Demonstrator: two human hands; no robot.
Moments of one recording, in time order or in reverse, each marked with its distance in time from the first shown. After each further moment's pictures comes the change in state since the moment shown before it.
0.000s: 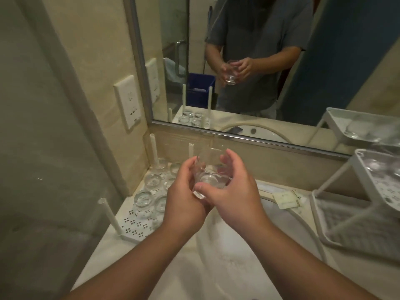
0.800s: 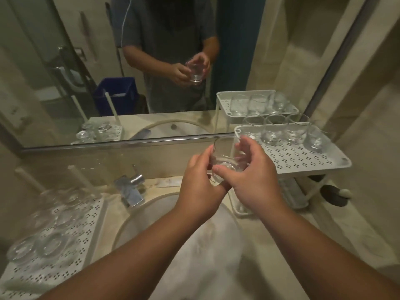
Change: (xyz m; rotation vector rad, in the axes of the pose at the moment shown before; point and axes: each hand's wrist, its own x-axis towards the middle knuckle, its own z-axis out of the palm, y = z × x) left_hand -0.004 0.059 0.274 0.202 -0.393 0.204; right_hand -0.014 0.105 -0.263 -0.090 0.473 0.098
